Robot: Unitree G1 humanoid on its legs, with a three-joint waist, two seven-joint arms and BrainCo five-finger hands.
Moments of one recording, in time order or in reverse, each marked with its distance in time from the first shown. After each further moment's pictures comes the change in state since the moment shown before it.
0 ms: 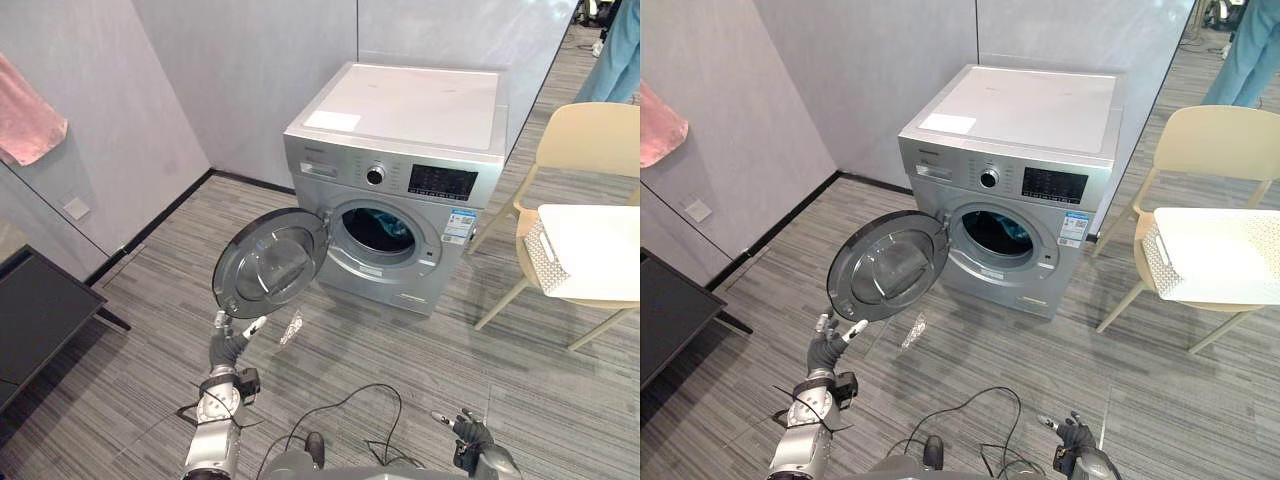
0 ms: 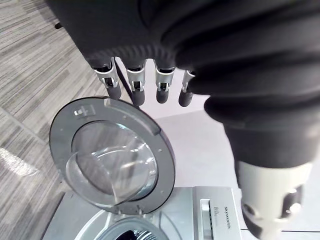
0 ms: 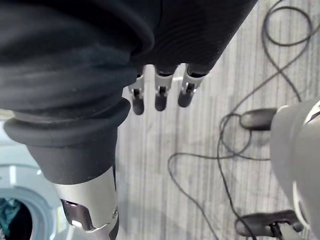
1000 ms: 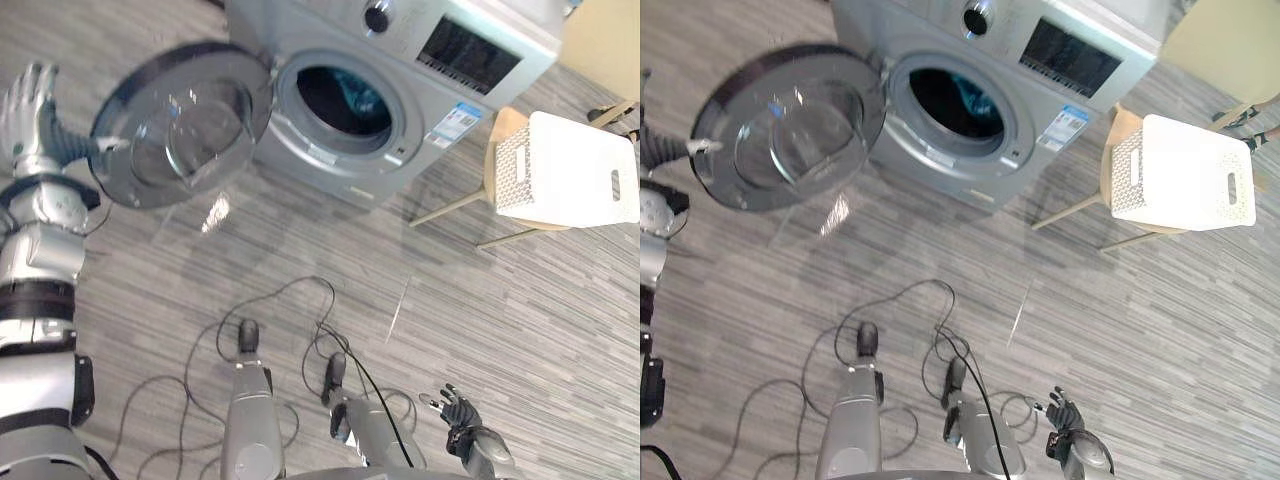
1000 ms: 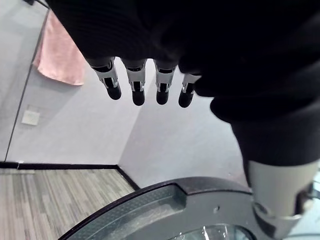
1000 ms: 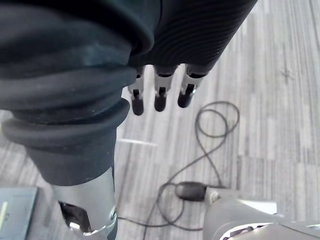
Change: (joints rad) left arm -0.928 0.867 -0.149 0.364 0.604 0.118 0.085; right arm -0.017 -0.009 0.135 -0.110 0.072 -0.054 0.085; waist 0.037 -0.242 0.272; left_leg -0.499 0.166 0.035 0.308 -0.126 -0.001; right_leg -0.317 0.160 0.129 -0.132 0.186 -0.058
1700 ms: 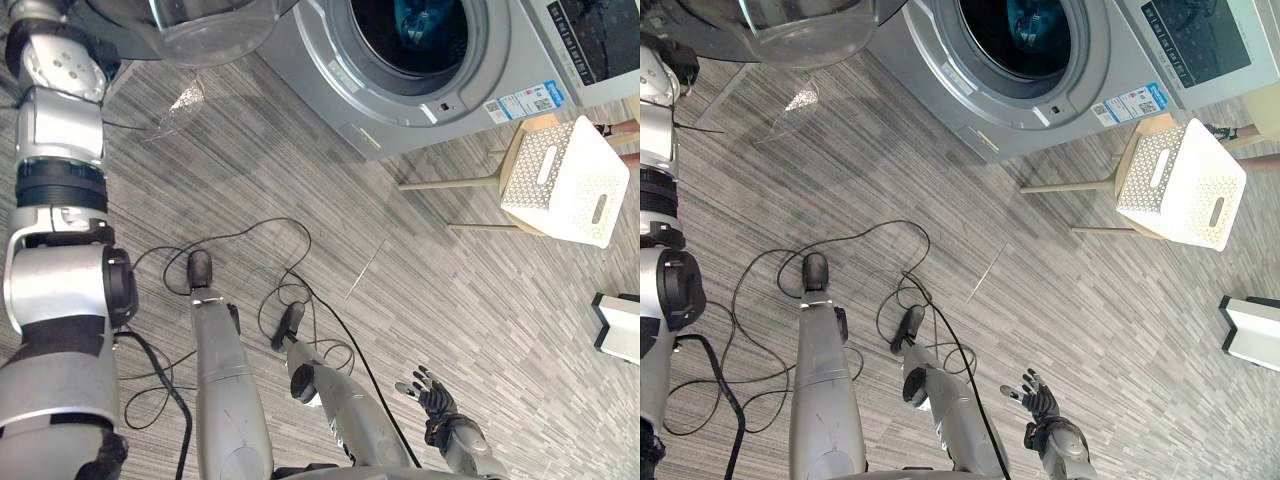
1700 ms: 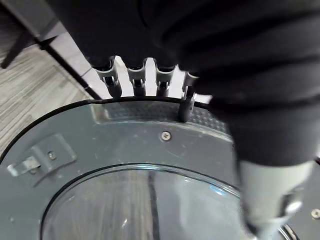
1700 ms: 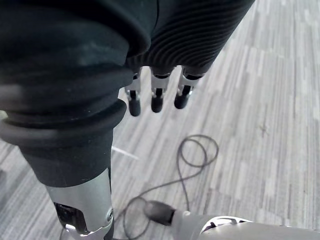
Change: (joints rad) left arm -0.457 -0.239 0.156 0.253 -0.202 -0.001 -0.014; right arm 0.017 0.036 0.144 -0.077 0.058 -0.004 -0.001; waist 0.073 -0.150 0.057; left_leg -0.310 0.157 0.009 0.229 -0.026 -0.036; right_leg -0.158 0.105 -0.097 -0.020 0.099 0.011
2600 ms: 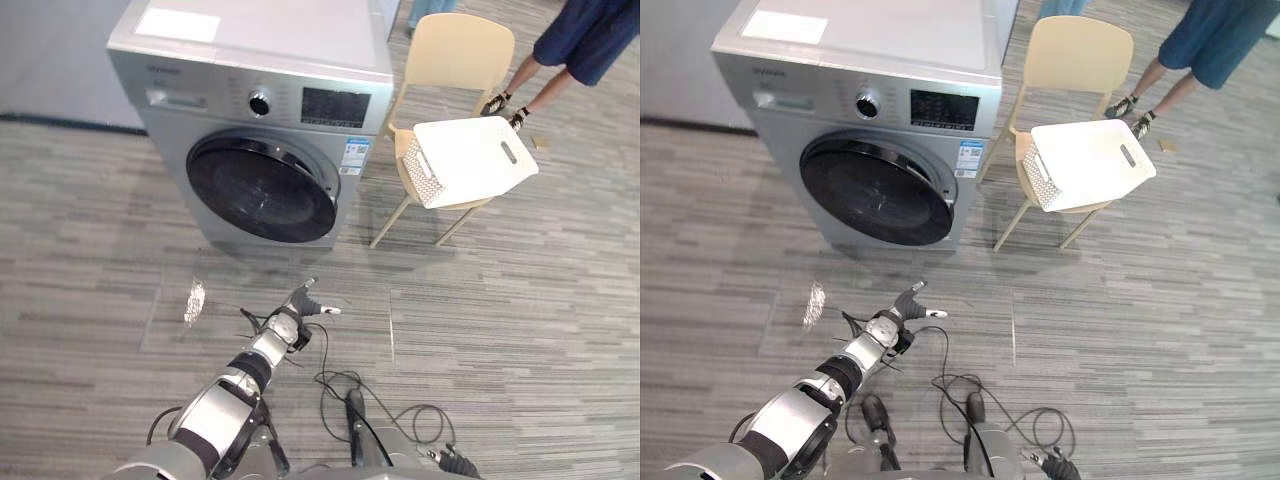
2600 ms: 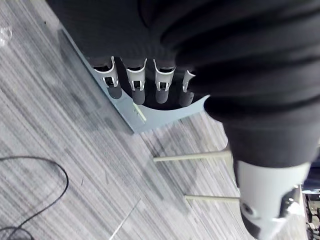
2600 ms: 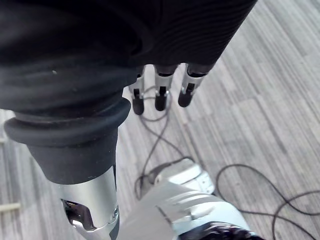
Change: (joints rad) left arm 0.690 -0.556 -0.485 0.210 -0.184 -0.032 -0.171; right arm 0.121 0.037 -0.280 0.163 -0.135 0.091 -0.045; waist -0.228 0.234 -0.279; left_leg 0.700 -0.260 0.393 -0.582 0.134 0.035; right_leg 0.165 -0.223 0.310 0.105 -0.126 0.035
